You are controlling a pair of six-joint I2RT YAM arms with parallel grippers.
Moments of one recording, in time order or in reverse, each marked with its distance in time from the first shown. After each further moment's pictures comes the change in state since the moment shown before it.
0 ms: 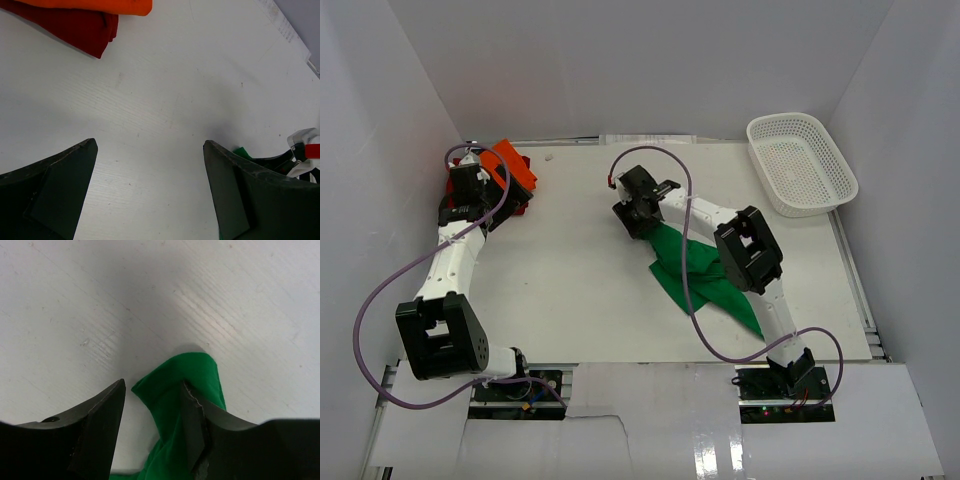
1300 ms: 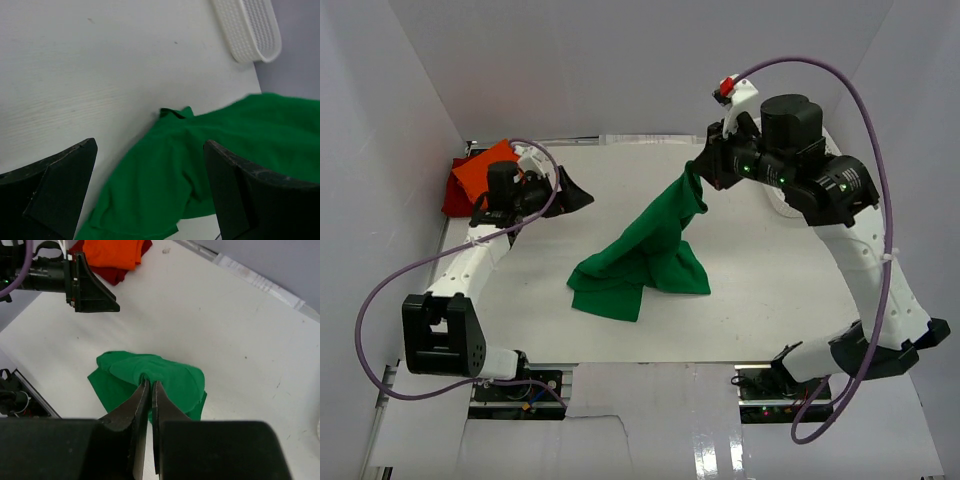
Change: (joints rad) left arm -0.186 0.000 -0.067 0.239 0.423 0.104; right arm -0.087 -0.845 0.201 -0.393 -0.149 0.093
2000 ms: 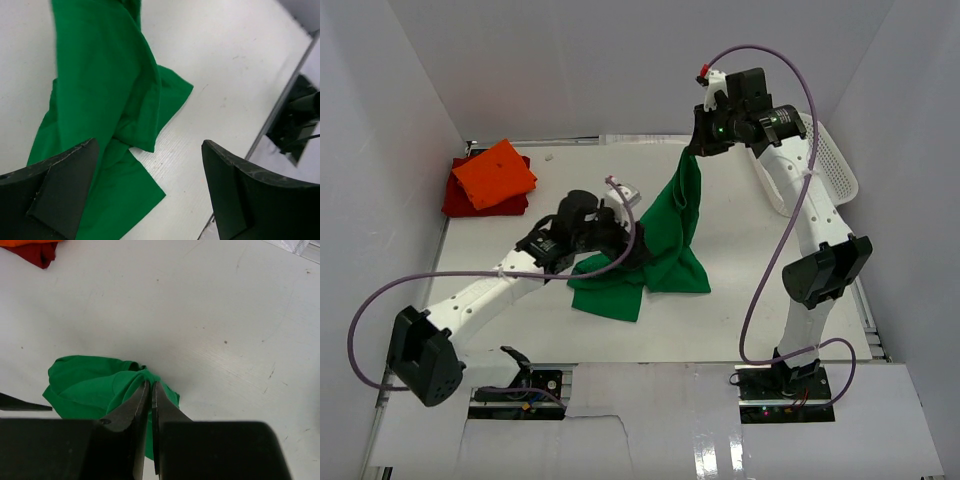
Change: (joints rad) left arm -0.560 -0.174 -0.065 -0.092 -0.148 0.289; right arm -0.243 0.449 0.159 -0.018 -0.133 -0.023
